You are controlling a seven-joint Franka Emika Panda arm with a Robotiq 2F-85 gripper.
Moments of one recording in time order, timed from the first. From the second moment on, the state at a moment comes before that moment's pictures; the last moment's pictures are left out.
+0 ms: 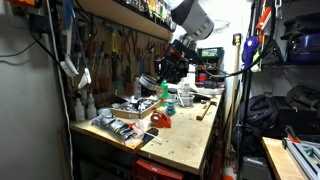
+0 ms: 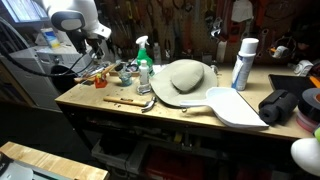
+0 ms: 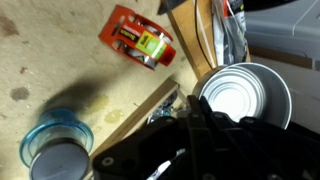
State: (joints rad) arm -0.08 -0.02 -0.06 -2.22 0.65 2.42 -0.01
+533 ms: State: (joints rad) arm 0.02 0.14 0.00 -2.22 0.78 3.13 0.01
